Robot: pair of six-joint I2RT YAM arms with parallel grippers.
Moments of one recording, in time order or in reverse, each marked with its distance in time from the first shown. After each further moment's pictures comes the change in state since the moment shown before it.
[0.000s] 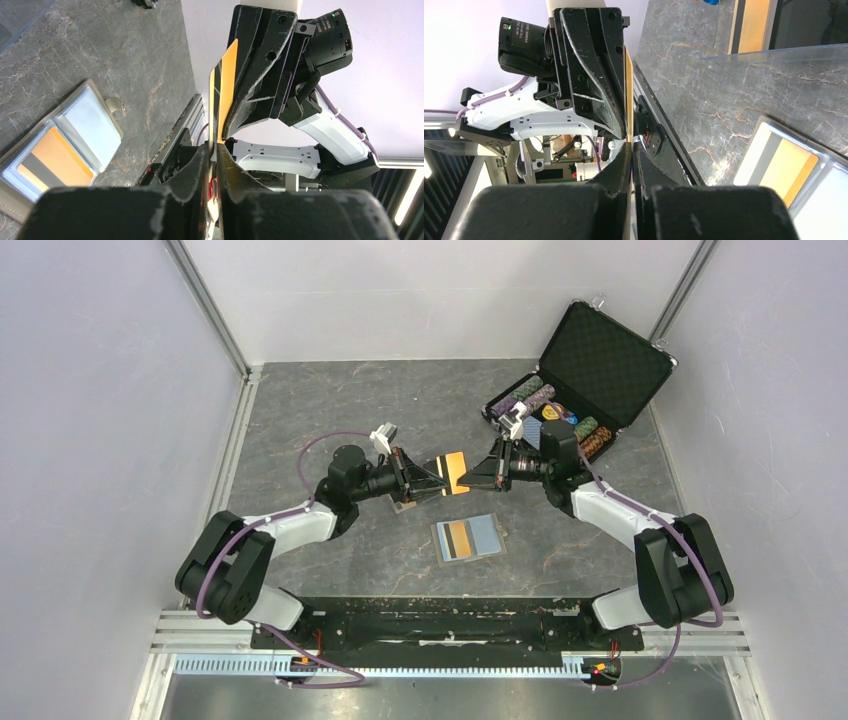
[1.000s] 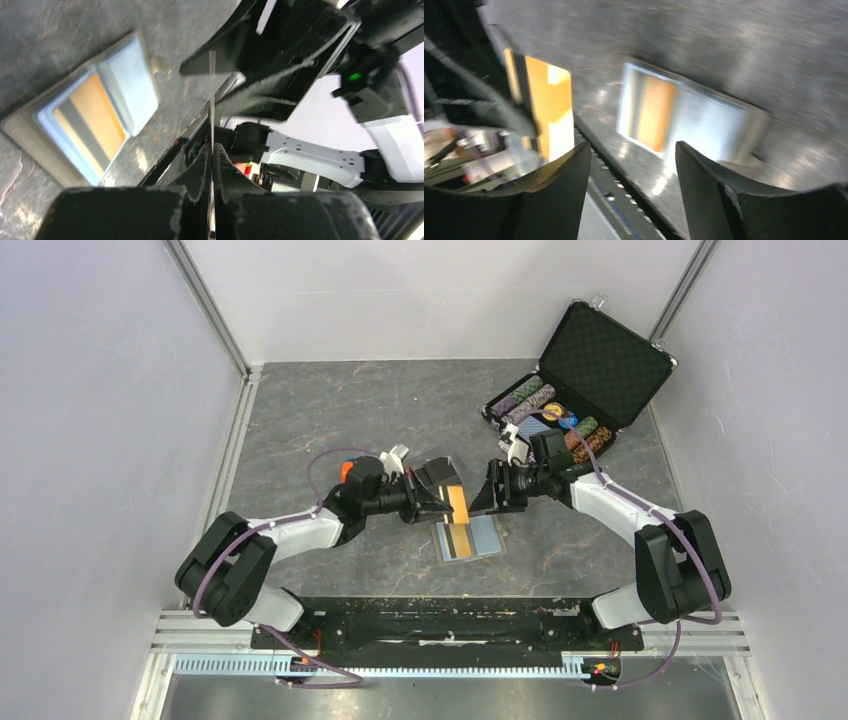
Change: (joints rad) left arm -0.078 -0.008 -0.010 -0.218 -0.076 0.067; right arm -0.003 0.021 0.082 -0.588 0.183 -0.546
